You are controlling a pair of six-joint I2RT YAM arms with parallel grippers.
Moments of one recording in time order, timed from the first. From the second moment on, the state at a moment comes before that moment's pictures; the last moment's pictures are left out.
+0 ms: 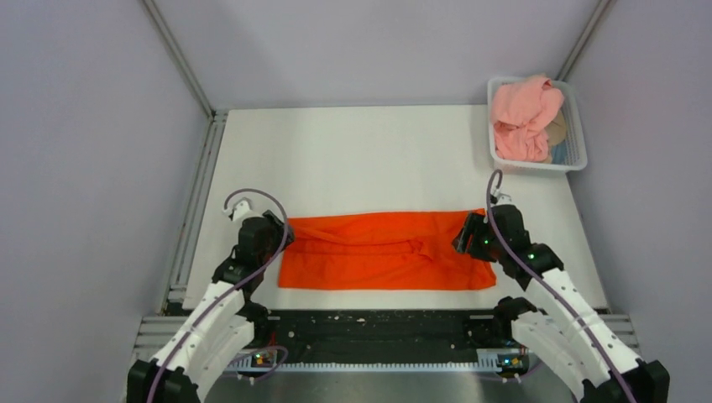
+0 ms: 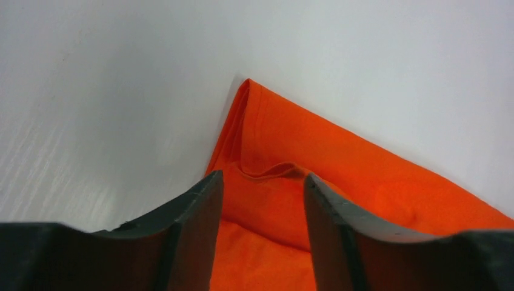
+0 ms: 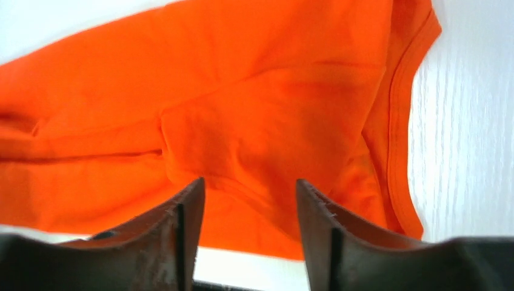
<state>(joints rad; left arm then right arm) -0.27 0.75 0.32 -0.17 -0.24 -0.76 0.35 0.77 0.54 -0.59 0.03 0.55</state>
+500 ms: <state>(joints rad) -0.27 0.70 0.44 -0.19 -0.07 -0.79 0.35 0.52 0.52 -0.60 0.01 0.66</state>
